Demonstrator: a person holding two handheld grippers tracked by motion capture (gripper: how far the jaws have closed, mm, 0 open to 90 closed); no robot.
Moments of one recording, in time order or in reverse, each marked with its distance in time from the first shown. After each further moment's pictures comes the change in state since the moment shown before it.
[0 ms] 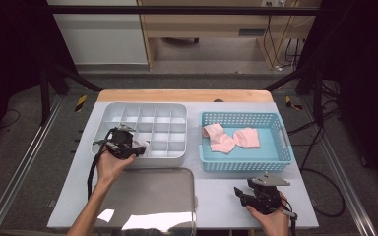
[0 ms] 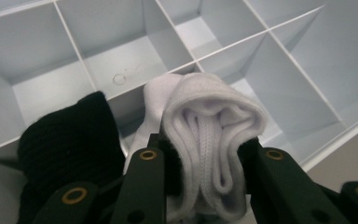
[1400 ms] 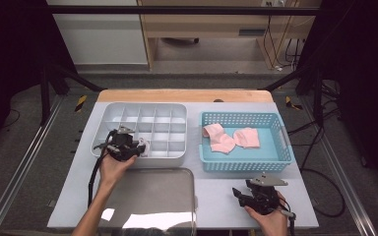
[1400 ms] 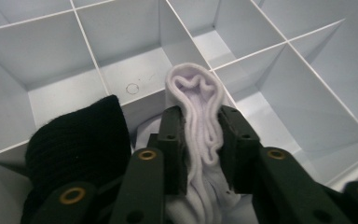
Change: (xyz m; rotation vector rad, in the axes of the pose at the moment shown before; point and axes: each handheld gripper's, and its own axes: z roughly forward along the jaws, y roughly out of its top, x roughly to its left) left arm 0.001 -0.009 0.002 -0.113 0.029 -0.016; right arm 0.004 0.001 0.002 0.004 0.010 -0.012
